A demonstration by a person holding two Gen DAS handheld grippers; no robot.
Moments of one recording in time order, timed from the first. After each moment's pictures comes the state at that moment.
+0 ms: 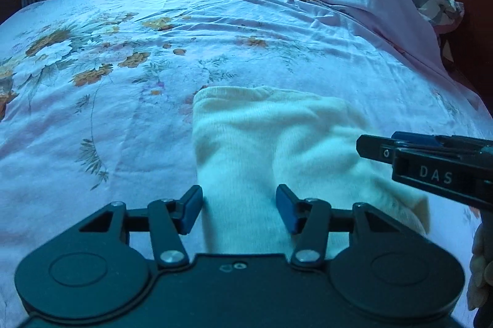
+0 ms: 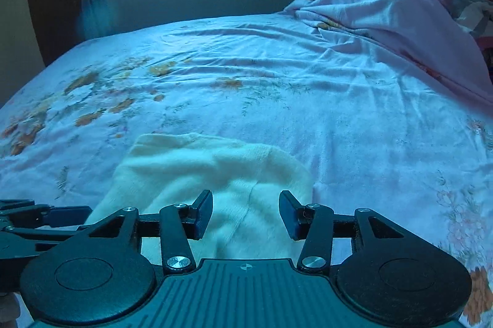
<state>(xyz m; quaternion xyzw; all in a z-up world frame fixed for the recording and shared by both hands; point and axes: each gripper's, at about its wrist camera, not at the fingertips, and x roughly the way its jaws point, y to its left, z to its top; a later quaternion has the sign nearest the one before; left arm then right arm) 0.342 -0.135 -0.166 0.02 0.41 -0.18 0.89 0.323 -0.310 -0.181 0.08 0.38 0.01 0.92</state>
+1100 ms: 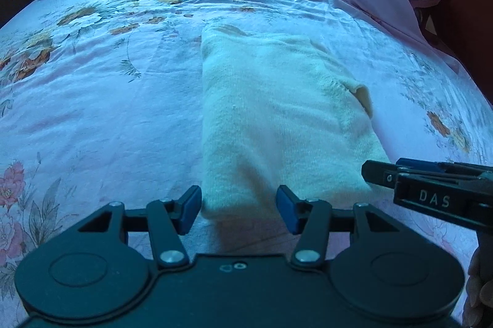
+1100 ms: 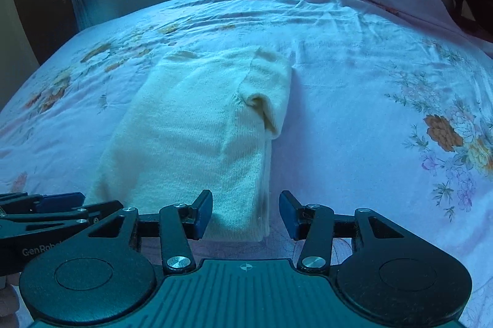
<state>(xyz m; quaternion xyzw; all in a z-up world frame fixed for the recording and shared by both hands) 0.215 -0.107 -0.164 0.03 0.43 -0.17 0.89 0.174 -0.286 -0.181 0.13 0.42 -0.01 0.90</state>
